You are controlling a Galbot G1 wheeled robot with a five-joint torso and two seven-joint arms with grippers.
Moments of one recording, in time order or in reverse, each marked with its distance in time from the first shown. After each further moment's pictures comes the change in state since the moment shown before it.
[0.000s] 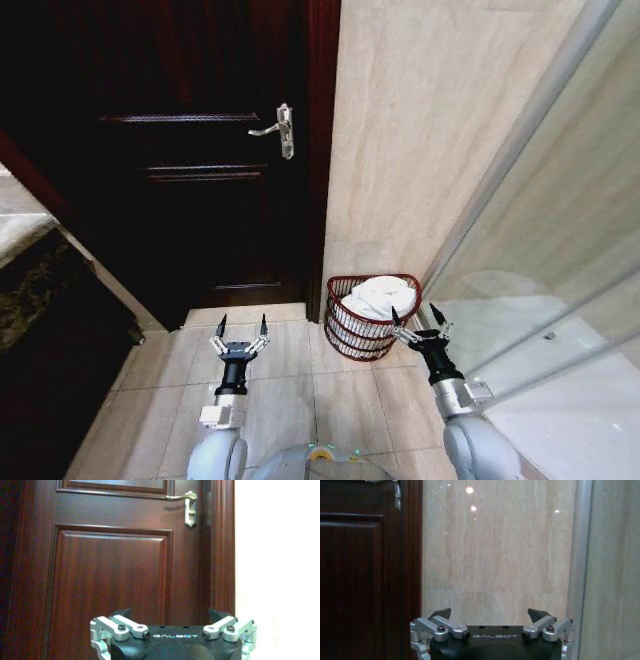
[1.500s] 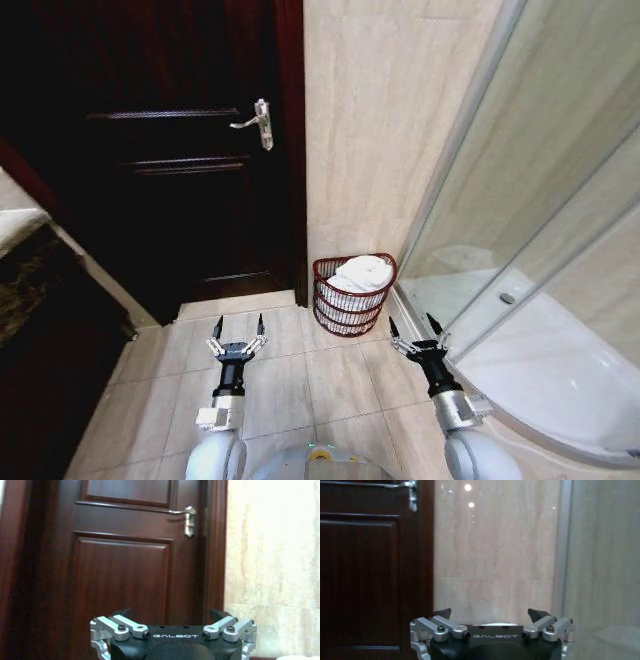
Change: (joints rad) left arm 0.011 -0.007 0.000 -0.004 -0.027 -0.011 -0.008; right arm -0.052 -0.004 0.001 -0.031 0.004 0.063 -0.012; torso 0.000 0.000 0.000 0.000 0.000
